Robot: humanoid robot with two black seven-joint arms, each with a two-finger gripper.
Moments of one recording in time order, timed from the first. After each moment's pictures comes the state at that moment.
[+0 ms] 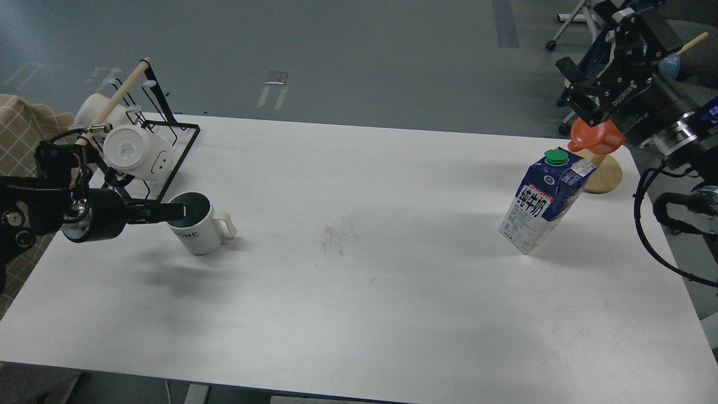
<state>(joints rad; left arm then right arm) -0.62 0.96 -0.55 -1.18 1.50 -0.49 -0.21 0.63 -0.51 1.07 1.11 -0.66 0.38 0.27</state>
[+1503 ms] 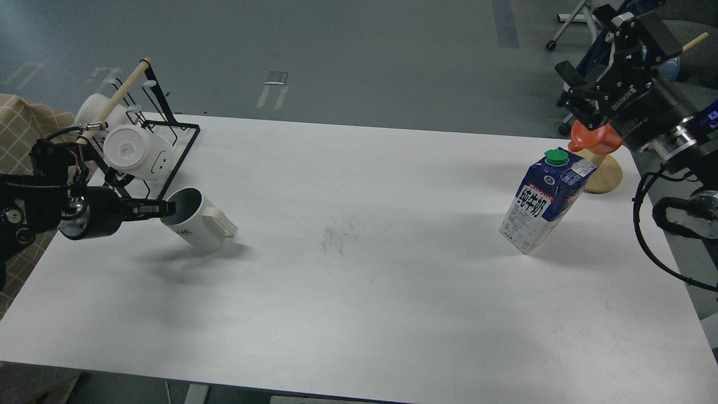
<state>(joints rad) -0.63 0.94 -0.55 -1.15 1.50 -0.49 -0.20 0.61 -0.51 1.08 1.13 -0.66 0.37 0.27</state>
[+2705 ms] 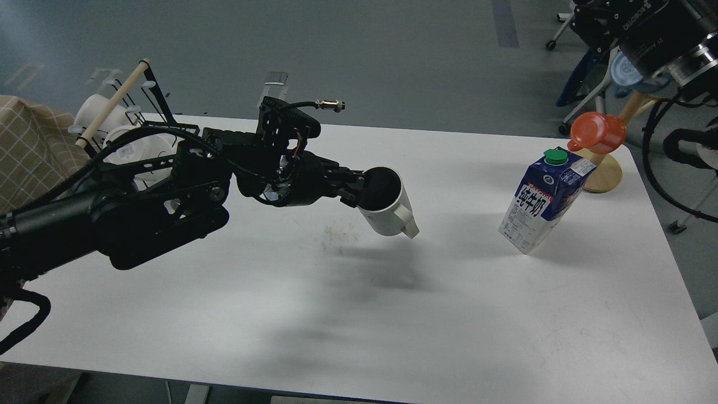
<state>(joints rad) -1.01 0.47 -0.36 -1.41 1.69 -0.49 0.07 0.82 -0.50 1.08 1.12 -0.72 0.37 0.23</state>
